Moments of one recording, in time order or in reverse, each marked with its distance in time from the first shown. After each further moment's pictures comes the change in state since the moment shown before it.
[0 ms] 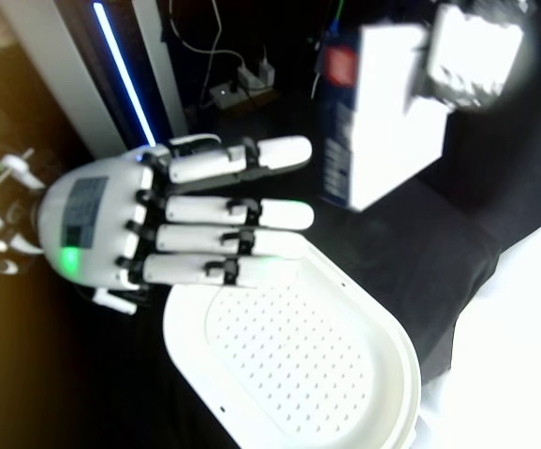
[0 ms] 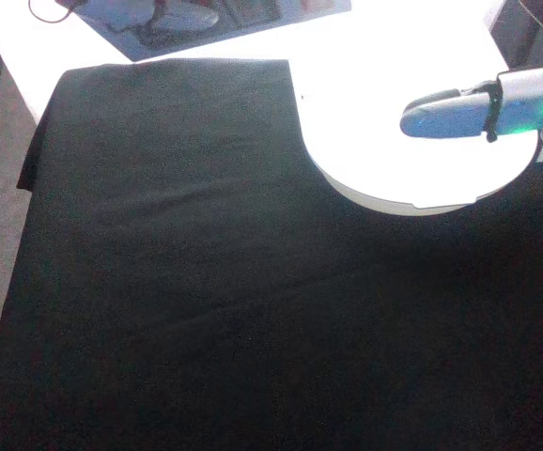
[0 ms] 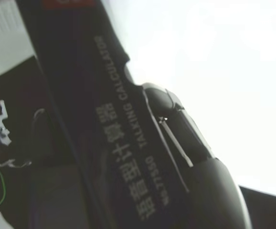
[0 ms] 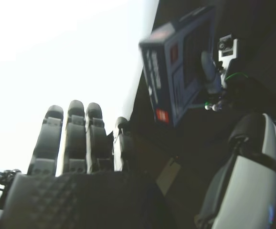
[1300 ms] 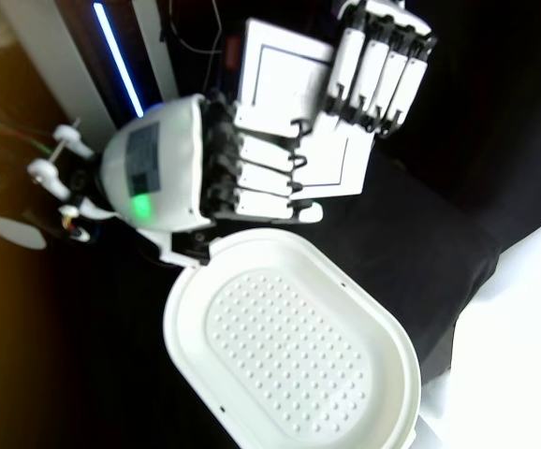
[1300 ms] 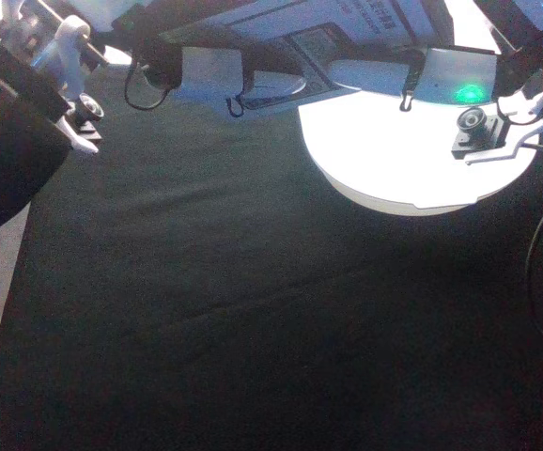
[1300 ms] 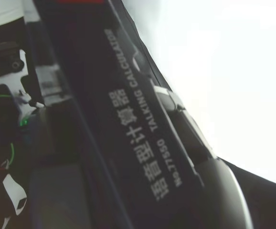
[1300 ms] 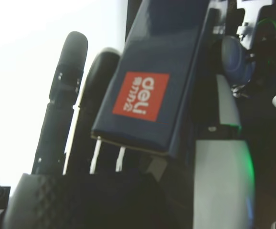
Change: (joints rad) left arm 0.171 -0.137 -0.006 -0.106 -0.206 -0.007; right arm 0.058 -0.109 0.014 0.001 0.090 0.038
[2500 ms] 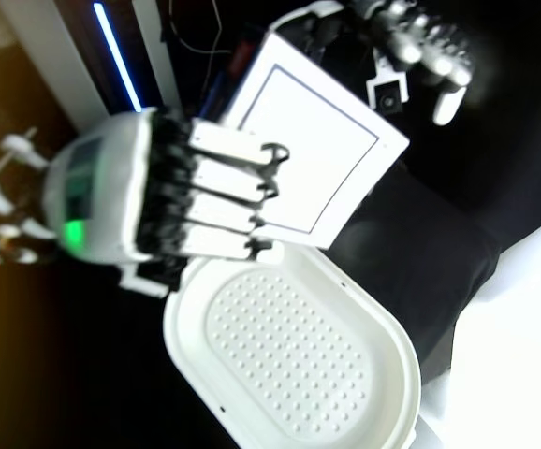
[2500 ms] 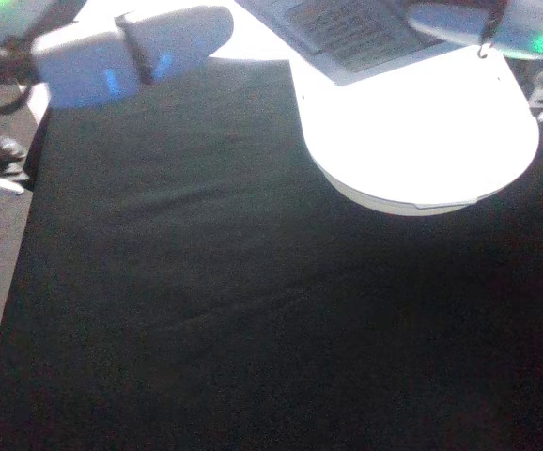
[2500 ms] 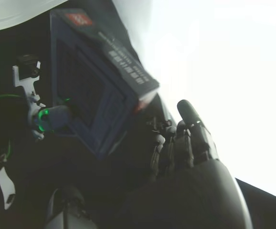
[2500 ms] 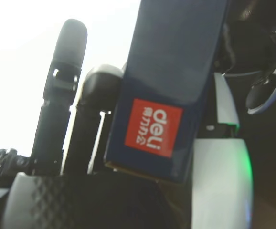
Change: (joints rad) left arm 0.201 0.136 -0.026 -0.085 -0.226 -0.154; right arm 0.000 0.110 0.020 0.029 0.004 -0.042
